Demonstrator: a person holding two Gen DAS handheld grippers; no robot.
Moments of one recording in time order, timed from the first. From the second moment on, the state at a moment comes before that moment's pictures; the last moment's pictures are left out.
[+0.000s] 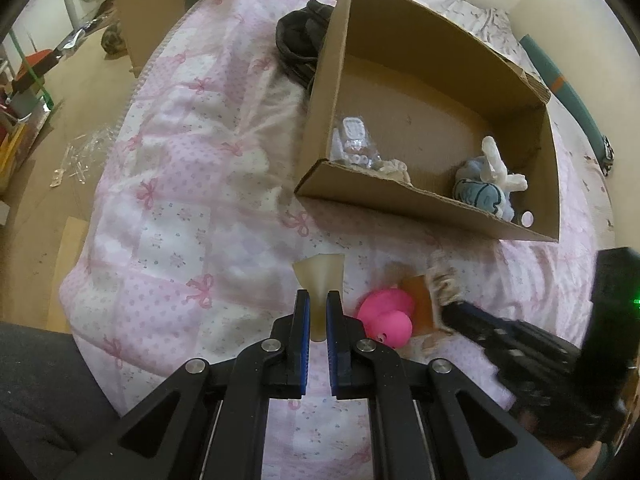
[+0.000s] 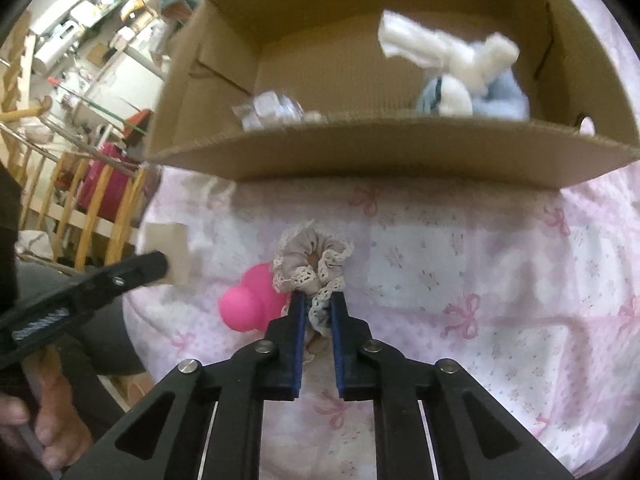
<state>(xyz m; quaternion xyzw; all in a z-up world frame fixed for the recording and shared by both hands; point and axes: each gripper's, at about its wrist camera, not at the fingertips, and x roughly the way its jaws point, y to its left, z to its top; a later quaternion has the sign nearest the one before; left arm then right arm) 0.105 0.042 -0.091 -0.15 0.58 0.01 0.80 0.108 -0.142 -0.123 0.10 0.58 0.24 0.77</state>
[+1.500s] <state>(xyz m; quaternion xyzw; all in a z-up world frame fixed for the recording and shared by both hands) 0.177 0.002 -0.043 -0.04 0.46 -0.05 0.88 0.165 -0.201 -0.056 0.12 0.46 0.18 0.86</state>
